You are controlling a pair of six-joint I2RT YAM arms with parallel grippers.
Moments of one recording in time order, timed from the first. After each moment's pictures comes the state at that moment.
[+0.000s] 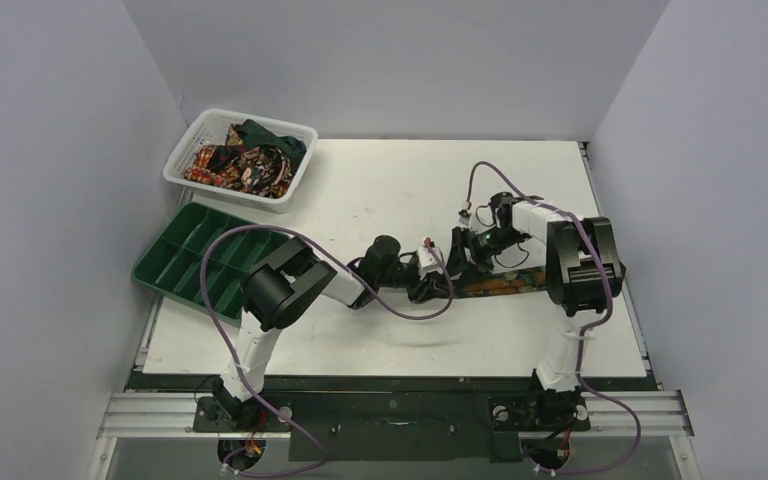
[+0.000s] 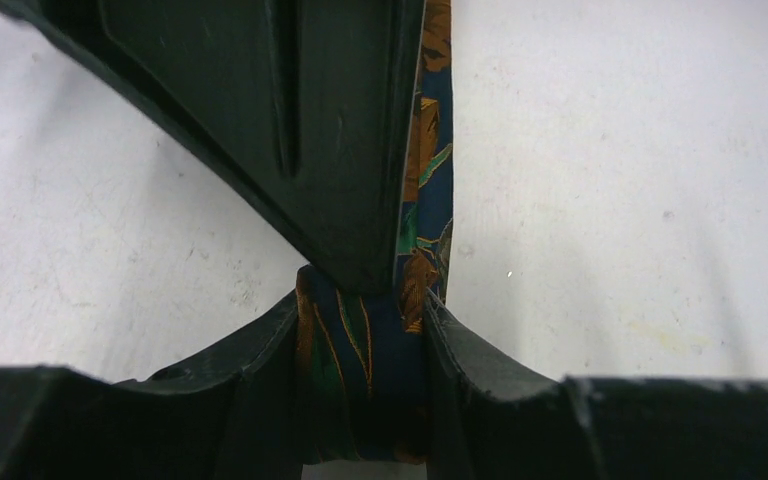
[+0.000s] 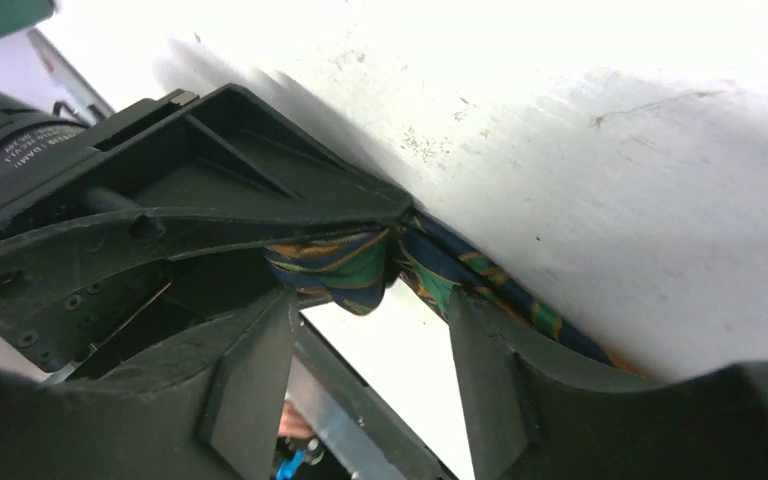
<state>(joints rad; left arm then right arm) -0.81 2.18 1.01 0.85 0.63 0.11 0.12 2.01 1.27 -0.87 -0.82 0.00</state>
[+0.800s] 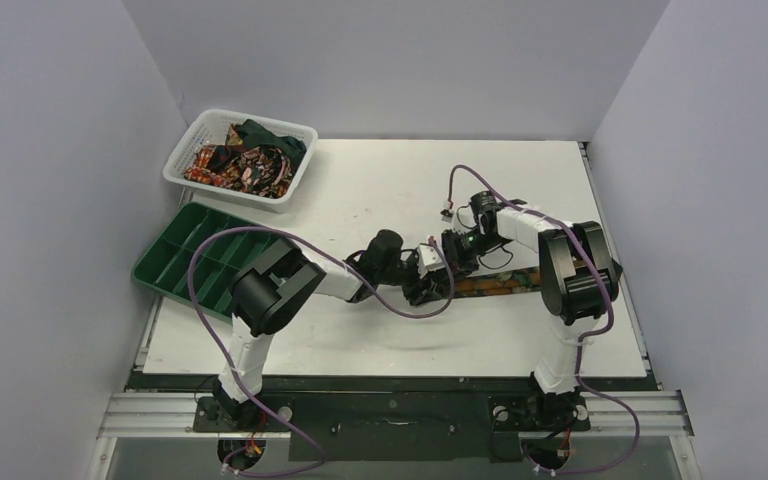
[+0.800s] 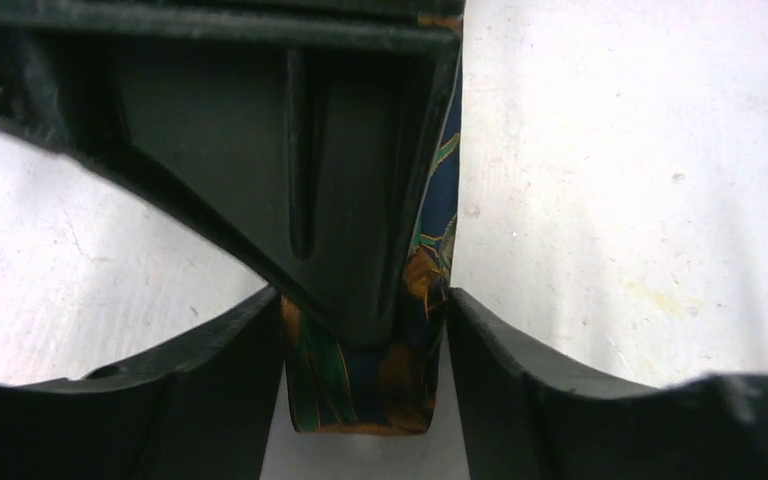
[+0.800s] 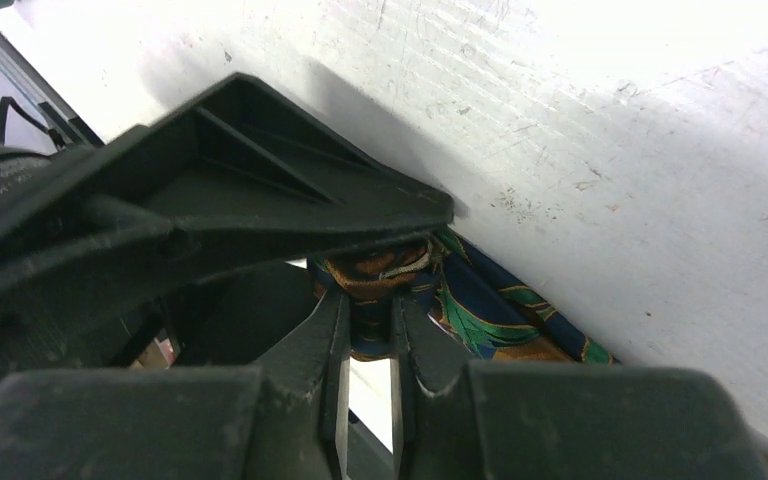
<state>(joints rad) -0.81 2.08 1.04 0.54 0.57 0.22 0.25 1.93 1.22 -0.71 -0.72 0.08</state>
